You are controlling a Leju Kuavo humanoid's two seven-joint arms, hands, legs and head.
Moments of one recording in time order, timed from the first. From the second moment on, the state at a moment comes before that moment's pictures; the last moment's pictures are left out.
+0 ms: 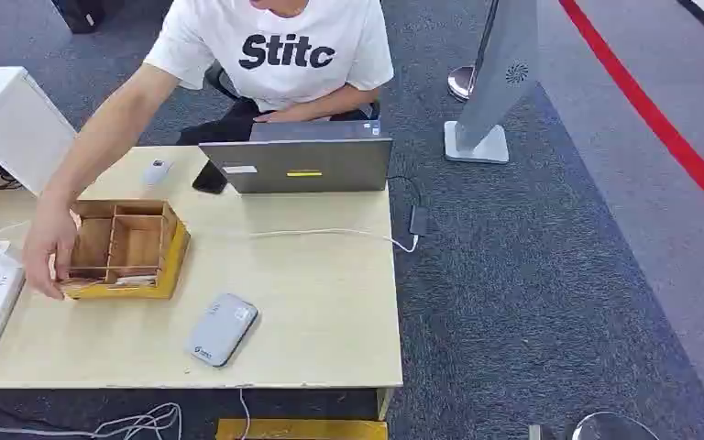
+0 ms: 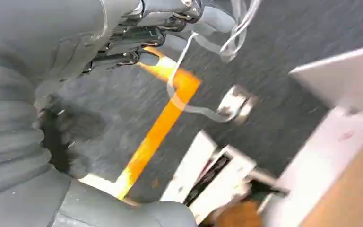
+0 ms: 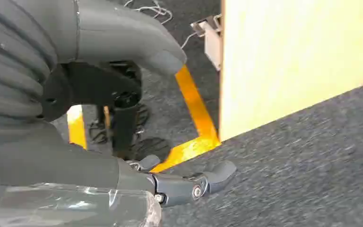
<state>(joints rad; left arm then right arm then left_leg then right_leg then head) 0.01 -0.20 0.90 -0.61 0.01 -0.21 -0.49 -0.05 0.13 -0.71 -0.29 0.07 0.28 -0.38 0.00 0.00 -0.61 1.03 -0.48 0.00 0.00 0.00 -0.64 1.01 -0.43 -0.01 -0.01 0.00</state>
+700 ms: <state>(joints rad) 0.19 -0.28 0.71 -1.22 -0.06 0.14 -0.60 -0.09 0.15 -0.82 -0.27 0.07 0.34 -0.45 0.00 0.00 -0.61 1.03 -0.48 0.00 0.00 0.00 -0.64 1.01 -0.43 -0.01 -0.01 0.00</state>
